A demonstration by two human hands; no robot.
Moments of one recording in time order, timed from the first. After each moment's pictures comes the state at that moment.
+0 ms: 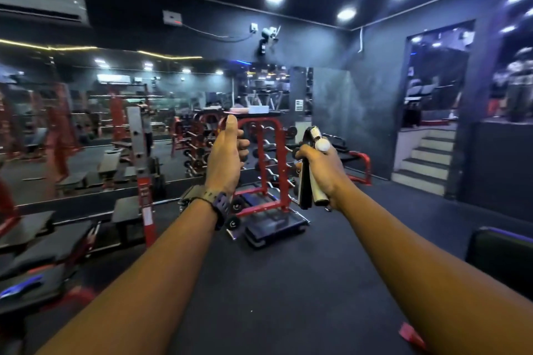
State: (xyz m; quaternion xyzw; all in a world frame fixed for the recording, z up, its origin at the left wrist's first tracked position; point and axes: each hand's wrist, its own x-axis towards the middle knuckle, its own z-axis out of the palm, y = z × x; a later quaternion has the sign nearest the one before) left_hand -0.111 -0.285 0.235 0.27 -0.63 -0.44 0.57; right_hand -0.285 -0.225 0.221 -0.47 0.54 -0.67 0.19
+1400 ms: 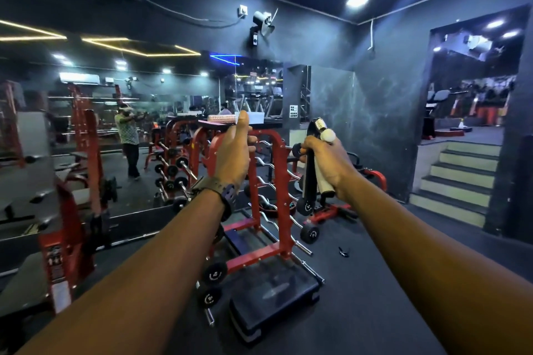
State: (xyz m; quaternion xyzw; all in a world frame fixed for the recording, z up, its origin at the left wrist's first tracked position) left_hand -0.472 -1.082 0.260 0.27 -0.65 -0.44 0.56; right_hand -0.634 -1.004 0.252 -0.48 0.57 -0.65 0.16
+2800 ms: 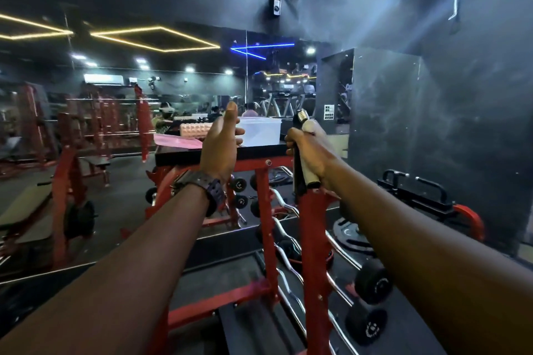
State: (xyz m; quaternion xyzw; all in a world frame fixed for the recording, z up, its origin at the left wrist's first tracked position) left_hand -0.920 -1.920 0.284 0.32 -0.64 -0.35 0.60; right_hand -1.087 -1.874 0.285 -0.54 0.54 -0.61 0.20
